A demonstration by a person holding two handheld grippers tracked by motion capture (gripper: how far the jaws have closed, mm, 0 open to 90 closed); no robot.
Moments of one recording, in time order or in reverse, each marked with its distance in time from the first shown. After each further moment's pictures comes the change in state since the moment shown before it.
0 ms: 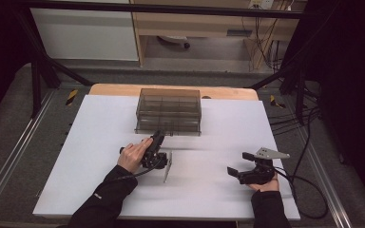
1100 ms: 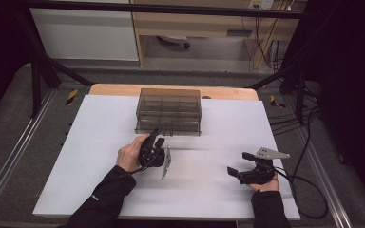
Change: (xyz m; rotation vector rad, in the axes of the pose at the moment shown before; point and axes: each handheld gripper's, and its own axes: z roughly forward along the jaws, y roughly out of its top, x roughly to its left) left arm 0.023 -0.004 -0.009 -0.009 -0.122 -0.210; right arm 0.000 0.000 0.000 -0.001 0.002 0.003
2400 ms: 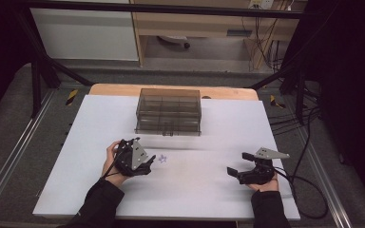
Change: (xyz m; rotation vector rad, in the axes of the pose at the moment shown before) left arm 0.011 -0.049 -0.044 0.016 -0.302 -0.735; right arm 0.000 0.000 0.001 0.002 0.002 -0.002
